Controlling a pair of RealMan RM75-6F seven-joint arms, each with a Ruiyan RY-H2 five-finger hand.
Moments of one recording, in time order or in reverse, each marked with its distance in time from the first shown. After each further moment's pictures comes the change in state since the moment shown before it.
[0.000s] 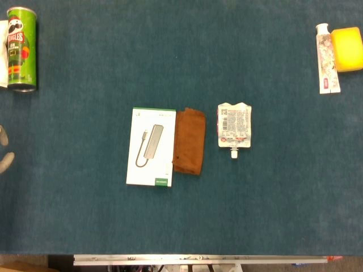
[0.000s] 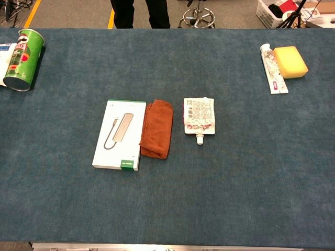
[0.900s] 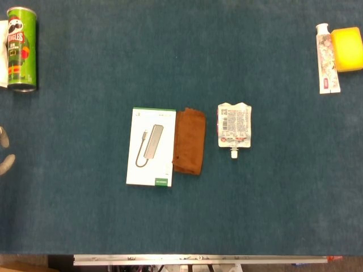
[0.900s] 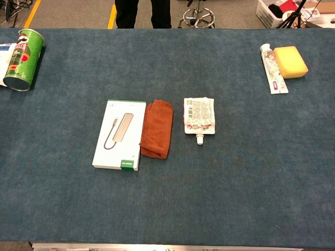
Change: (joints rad) left arm -0.003 0.008 0.004 -0.025 -0.019 -0.027 0.017; right arm -0.008 -0.002 0.005 -0.030 0.036 -0.006 -0.069
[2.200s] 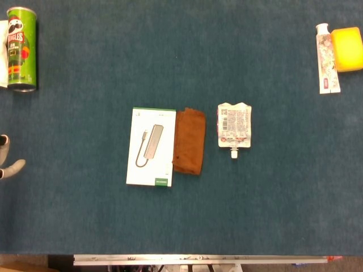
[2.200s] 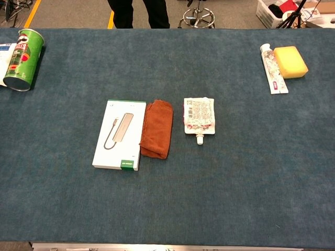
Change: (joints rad) left arm -0.010 0.022 0.022 0.018 0.088 0.029 -0.210; right arm 0.010 0.032 -0.019 -0.023 -0.032 -0.024 0.195
